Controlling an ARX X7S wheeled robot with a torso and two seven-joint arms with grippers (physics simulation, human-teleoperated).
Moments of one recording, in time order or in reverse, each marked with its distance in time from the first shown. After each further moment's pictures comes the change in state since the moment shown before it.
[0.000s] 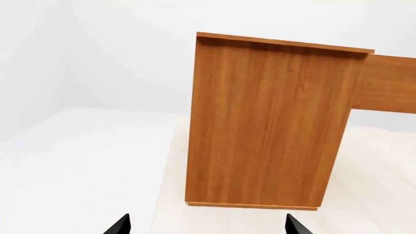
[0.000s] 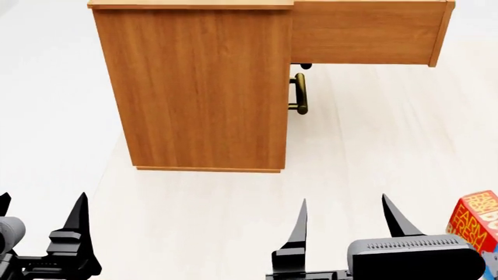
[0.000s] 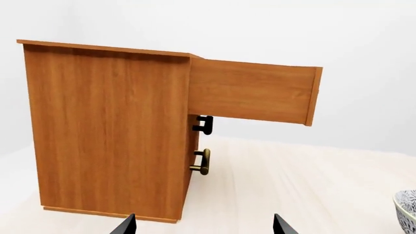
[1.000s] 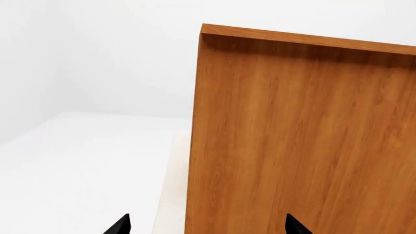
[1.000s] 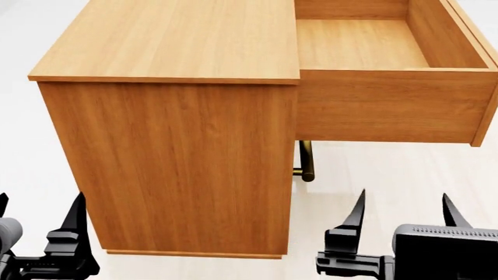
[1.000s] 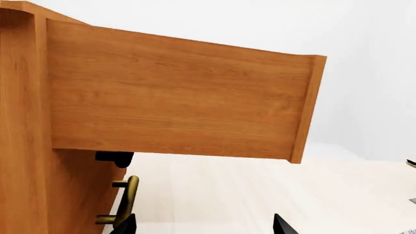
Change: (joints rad) left arm 0.008 -0.019 0.007 -0.010 -0.023 0.032 -0.022; right arm 0.047 0.042 0.064 0.124 -0.035 -0.028 0.093
